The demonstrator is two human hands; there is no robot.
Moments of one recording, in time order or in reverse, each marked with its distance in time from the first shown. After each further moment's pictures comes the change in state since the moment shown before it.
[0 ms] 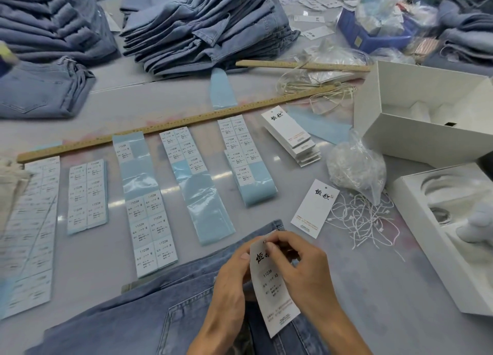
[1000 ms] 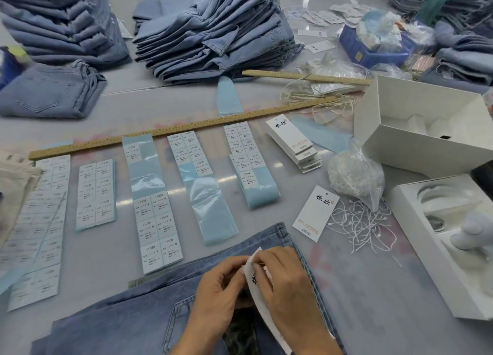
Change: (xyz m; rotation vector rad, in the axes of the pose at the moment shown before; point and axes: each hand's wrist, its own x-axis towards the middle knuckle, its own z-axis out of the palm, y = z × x) left_hand -0.015 0.004 -0.025 -0.030 0.109 -0.089; right_hand -0.026 -0.011 0.025 -0.597 -0.014 -0.437
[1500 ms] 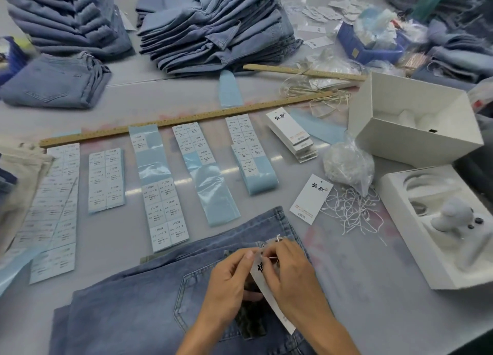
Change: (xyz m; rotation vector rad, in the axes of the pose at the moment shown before) left_hand -0.031 -0.009 0.004 0.006 -0.043 0.016; right_hand -0.024 -0.017 -0.024 0.067 -0.206 0.207
